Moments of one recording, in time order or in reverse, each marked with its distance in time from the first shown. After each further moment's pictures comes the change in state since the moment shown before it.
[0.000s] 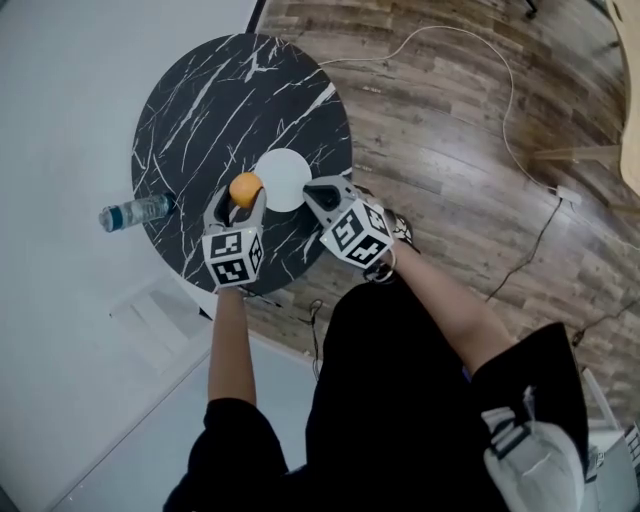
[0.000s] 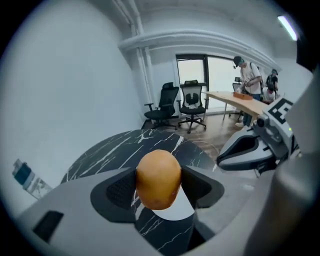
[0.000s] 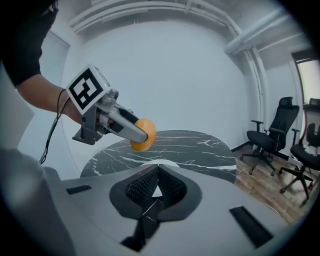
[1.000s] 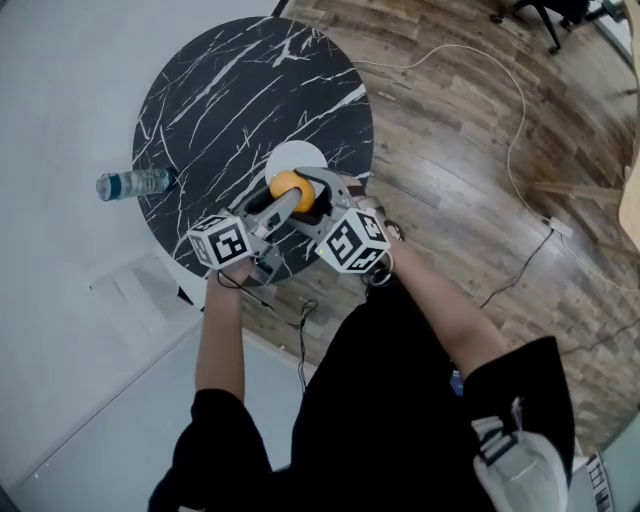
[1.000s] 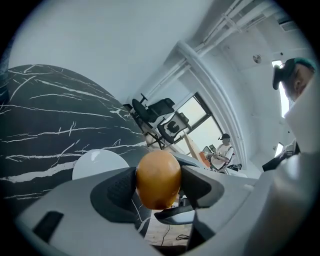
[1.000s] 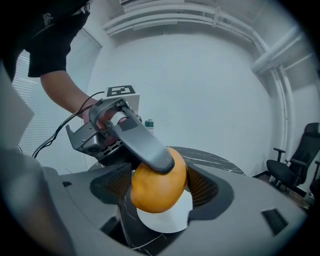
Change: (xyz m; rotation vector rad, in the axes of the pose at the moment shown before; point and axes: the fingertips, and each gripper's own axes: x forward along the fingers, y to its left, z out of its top) left arm -0.011 -0.052 0.005 -0.733 -0.069 -0.645; right arm 0.029 0.048 0.054 -0.236 -0.151 0.156
